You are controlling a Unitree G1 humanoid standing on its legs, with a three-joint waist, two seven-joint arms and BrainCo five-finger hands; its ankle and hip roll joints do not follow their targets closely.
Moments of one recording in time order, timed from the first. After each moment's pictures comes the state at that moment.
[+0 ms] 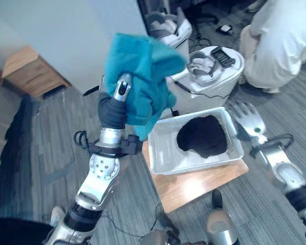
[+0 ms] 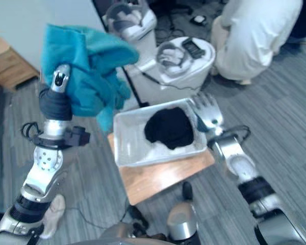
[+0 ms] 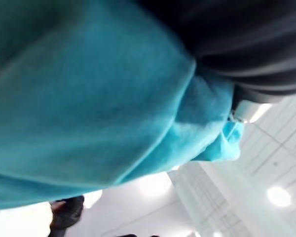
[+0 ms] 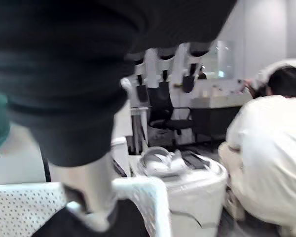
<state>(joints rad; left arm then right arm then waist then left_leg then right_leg) -0.36 0.45 -0.25 -0.41 -0.30 -0.29 0.21 -0.20 -0.68 0.19 0.20 -1.00 0.05 -0.29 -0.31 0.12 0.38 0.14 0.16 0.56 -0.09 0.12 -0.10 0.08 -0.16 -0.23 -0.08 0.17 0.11</state>
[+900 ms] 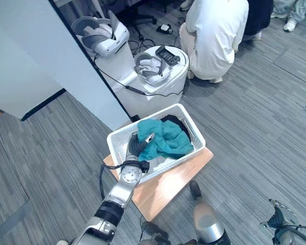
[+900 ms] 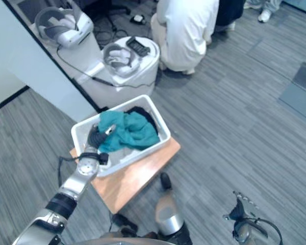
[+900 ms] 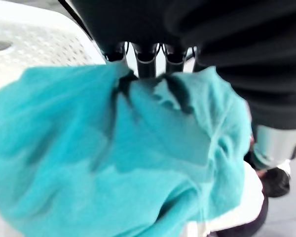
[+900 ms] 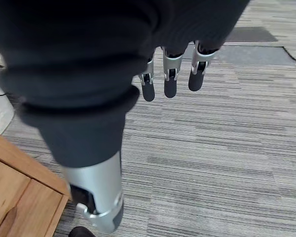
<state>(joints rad) -0.28 0.26 -0.25 0.42 -0.07 -0.06 0.31 0.17 -0.52 0.12 0.70 -0.58 0.07 -0.30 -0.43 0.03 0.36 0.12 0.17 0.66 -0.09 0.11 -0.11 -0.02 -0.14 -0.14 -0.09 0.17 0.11</state>
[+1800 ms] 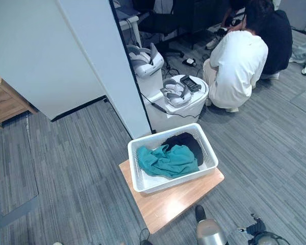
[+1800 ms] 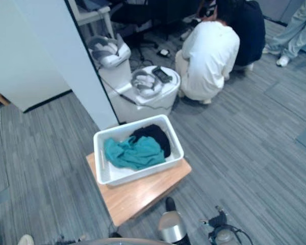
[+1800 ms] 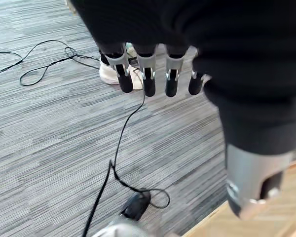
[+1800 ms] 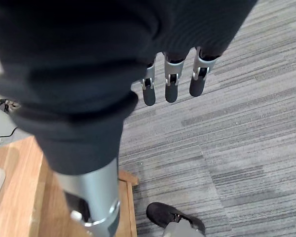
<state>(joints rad) 0.13 0.16 -0.06 1.20 -0.10 -0.04 0.26 0.02 -0.30 0.14 1.01 -0.18 0.01 -0.23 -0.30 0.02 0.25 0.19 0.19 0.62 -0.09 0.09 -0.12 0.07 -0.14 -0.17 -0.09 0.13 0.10</state>
